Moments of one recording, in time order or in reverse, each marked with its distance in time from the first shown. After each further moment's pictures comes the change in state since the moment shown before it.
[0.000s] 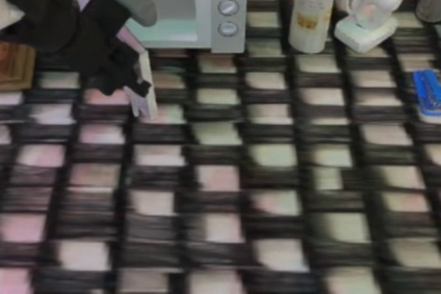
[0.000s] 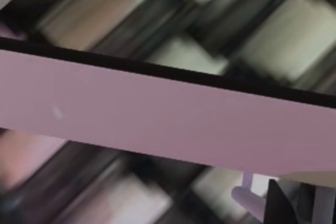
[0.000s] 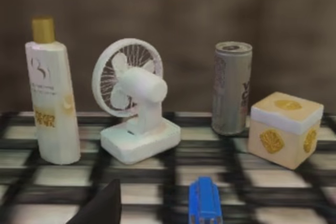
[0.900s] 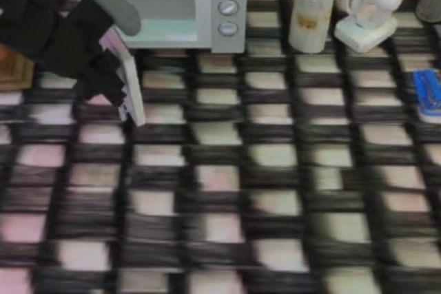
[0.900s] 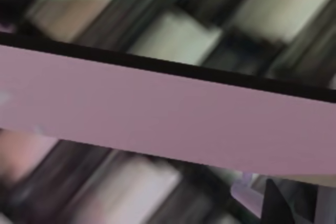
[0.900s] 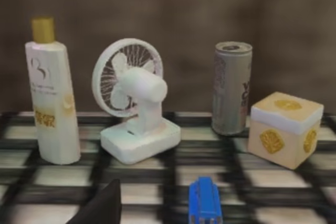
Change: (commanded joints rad) left arm 0.065 0.000 -0.012 -0.061 0.073 0.165; right arm 0.000 0.000 0.000 0.000 0.000 0.000
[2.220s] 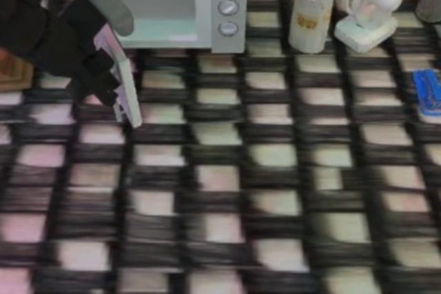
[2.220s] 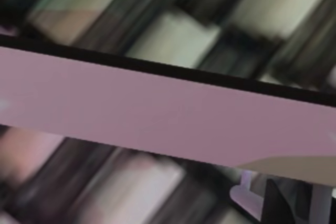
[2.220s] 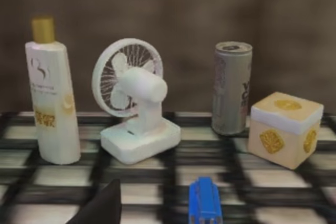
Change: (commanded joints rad) left arm 0.018 -0.014 0.003 -0.006 0.021 0.043; right arm 0.000 0.000 0.000 0.000 0.000 0.000
